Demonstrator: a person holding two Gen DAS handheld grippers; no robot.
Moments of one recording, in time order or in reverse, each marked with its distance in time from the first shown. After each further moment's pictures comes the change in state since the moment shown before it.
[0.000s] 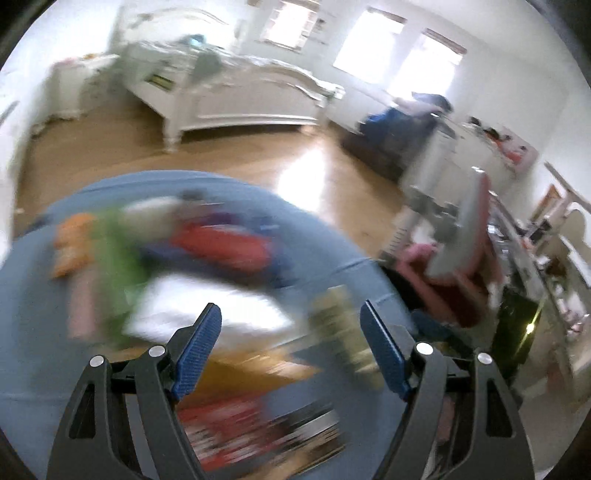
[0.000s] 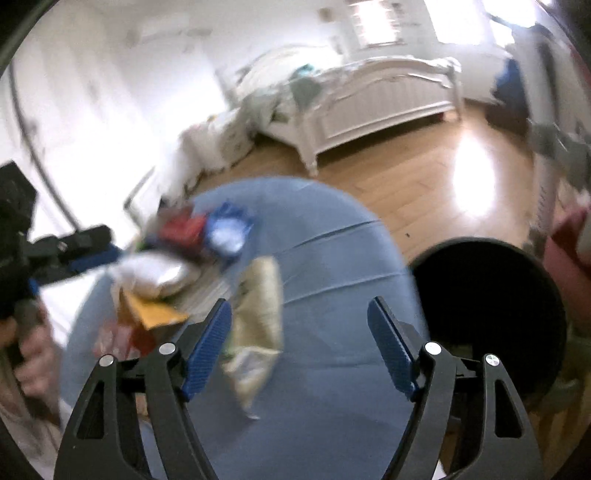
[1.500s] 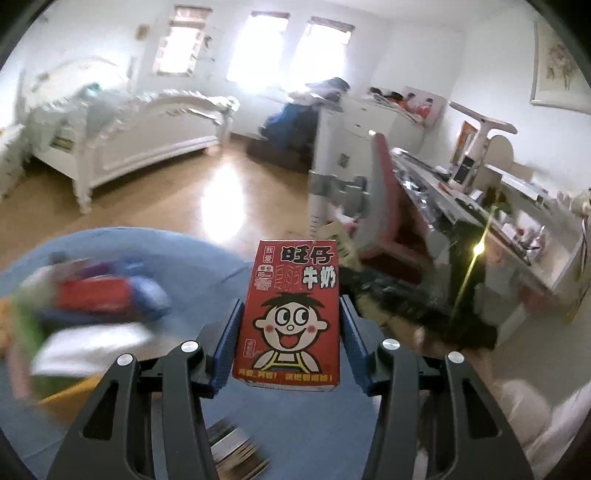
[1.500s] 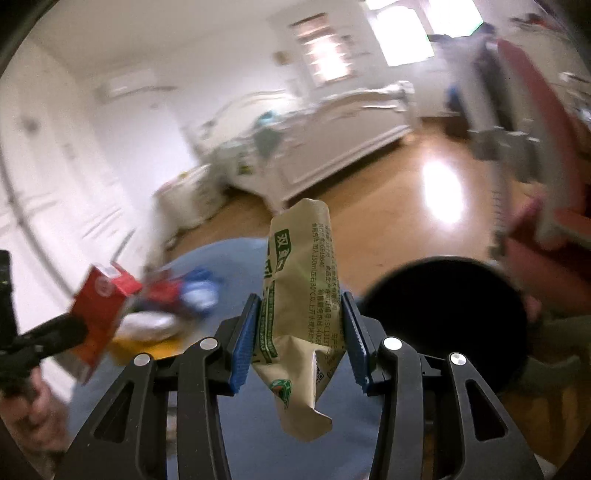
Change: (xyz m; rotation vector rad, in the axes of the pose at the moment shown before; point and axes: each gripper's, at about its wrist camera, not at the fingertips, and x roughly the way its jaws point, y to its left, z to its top) left arm 0.023 -0.132 0.010 0.324 -0.025 -0.311; right arm -0.086 -0.095 -0.012 0.259 -0.235 -0.121
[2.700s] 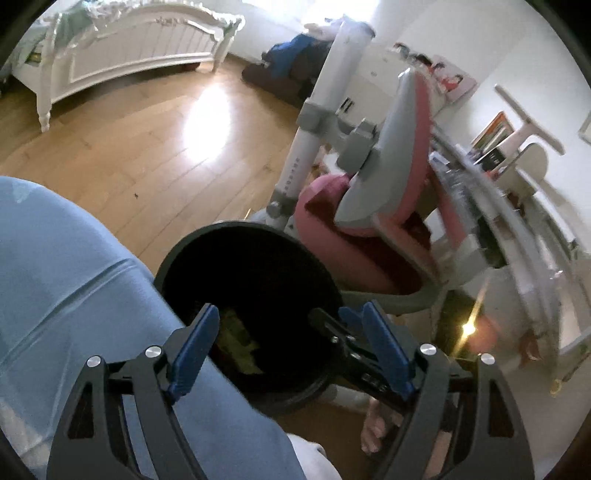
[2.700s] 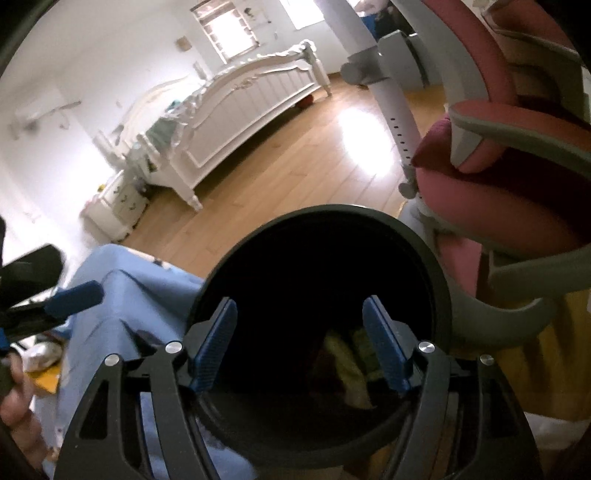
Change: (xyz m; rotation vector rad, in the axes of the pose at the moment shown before) left arm 0.177 -0.014 0.016 -0.197 0.252 -0.087; right arm 0.070 -0.120 -0.014 0.201 0.126 -0.134
